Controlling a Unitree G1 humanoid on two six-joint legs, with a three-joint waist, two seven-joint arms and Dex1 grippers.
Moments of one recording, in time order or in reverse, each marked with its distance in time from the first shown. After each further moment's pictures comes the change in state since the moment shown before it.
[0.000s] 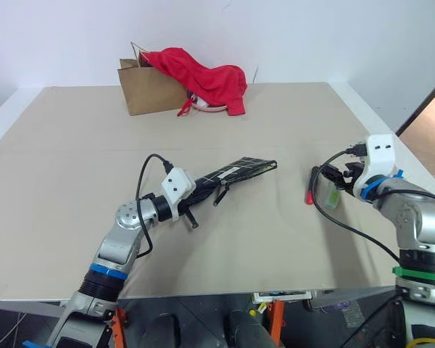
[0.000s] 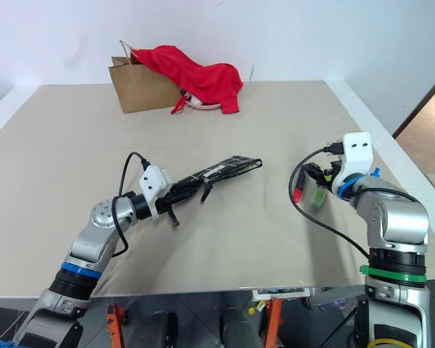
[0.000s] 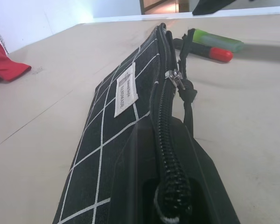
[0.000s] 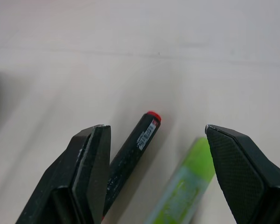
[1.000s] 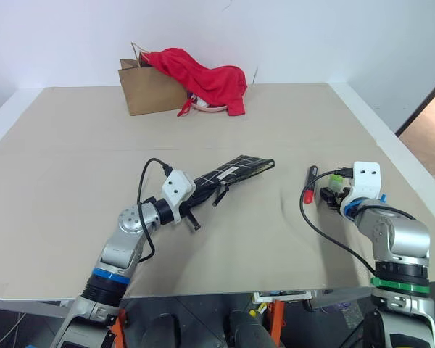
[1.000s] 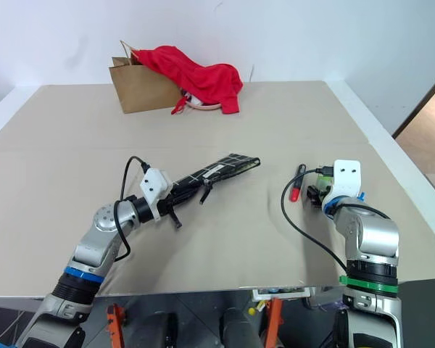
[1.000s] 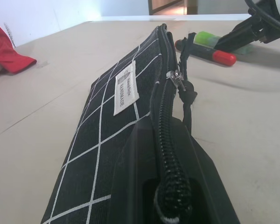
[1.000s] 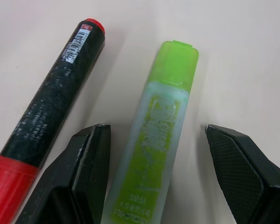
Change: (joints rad) left arm 0.031 -0.025 0.001 -0.018 -0.002 0.012 0.047; right arm 0.072 0.136 -0.027 0.009 -0.085 0.031 -0.229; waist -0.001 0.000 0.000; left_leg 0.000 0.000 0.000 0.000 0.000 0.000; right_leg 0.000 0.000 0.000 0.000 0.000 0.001
